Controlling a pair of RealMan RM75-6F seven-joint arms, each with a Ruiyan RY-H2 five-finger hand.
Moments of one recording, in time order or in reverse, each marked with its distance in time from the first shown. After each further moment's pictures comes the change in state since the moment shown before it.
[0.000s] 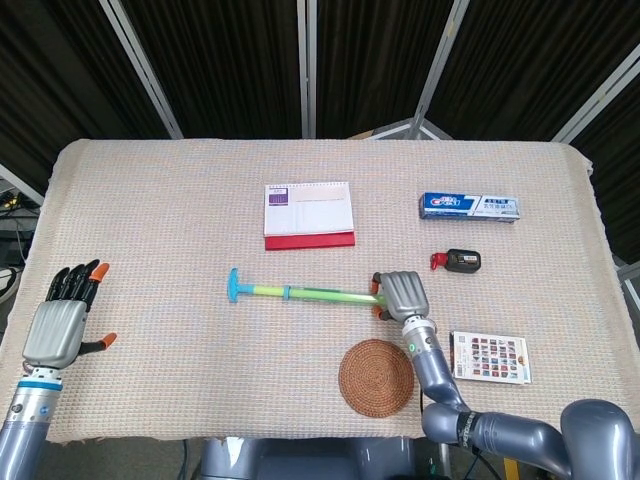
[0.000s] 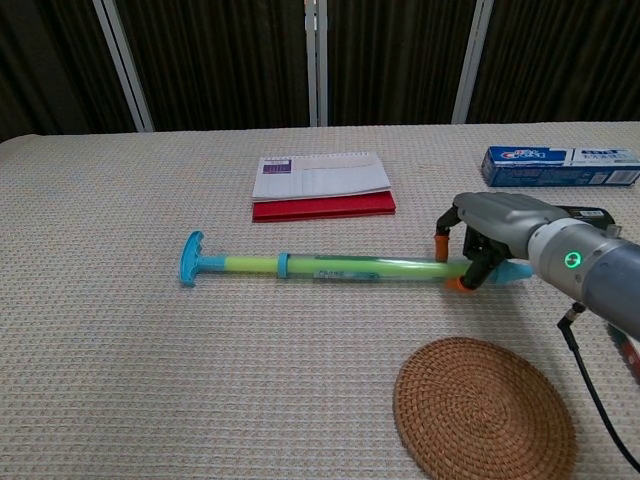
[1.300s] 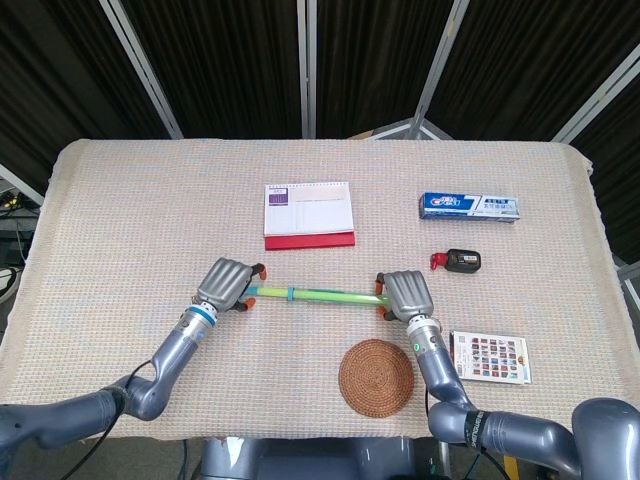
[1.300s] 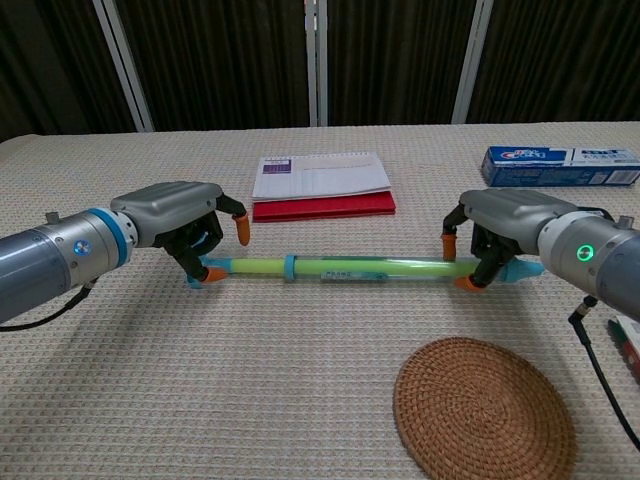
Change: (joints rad) left arm -0.514 -0.519 -0.158 0.483 -0.152 -0.517 0.031; right arm 0.003 0.044 -0.001 -0.044 0.024 -0.018 -0.037
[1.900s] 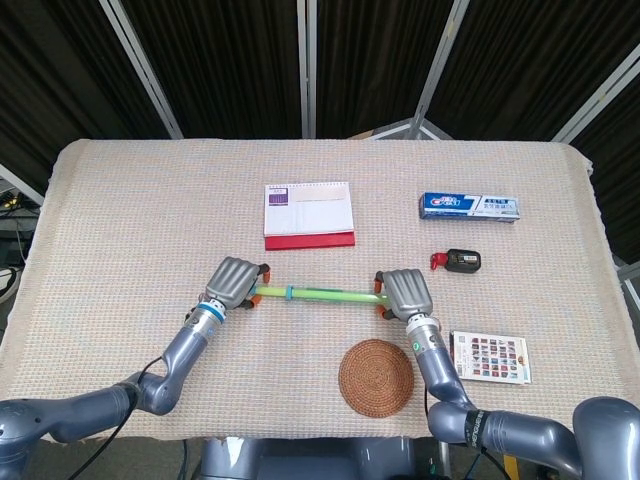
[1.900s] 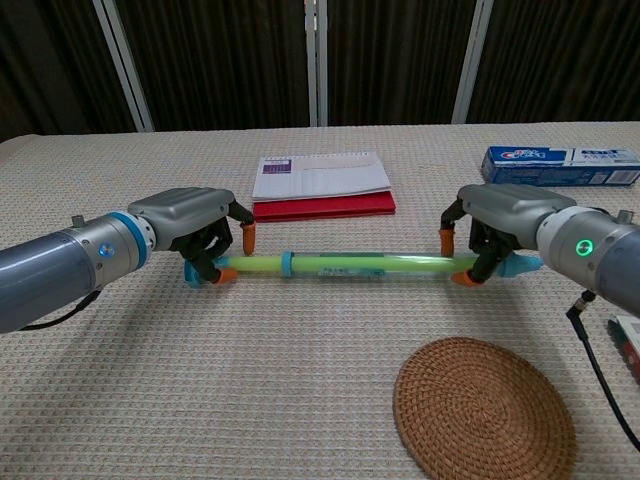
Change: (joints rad) left arm -0.040 -0.044 0.000 0.054 -0.071 -0.019 0.032; right arm 0.005 0.007 0.004 -0.018 0.001 0.012 -0.006
